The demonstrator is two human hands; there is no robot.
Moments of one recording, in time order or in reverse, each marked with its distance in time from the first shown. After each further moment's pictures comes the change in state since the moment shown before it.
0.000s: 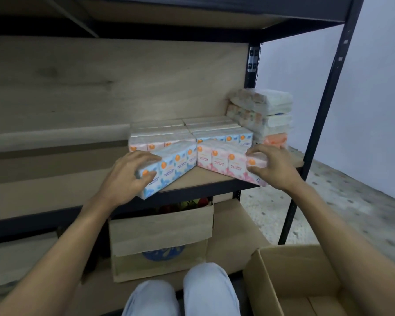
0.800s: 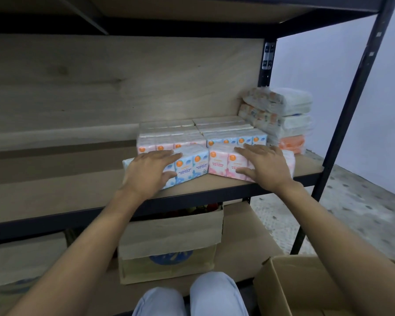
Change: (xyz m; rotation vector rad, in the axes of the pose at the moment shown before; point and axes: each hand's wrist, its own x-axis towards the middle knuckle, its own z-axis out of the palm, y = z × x) left_hand 0.033 0.001 0.026 0.433 -0.097 0.009; right_hand 0.040 -0.002 0.050 -0.439 -0.063 -0.145
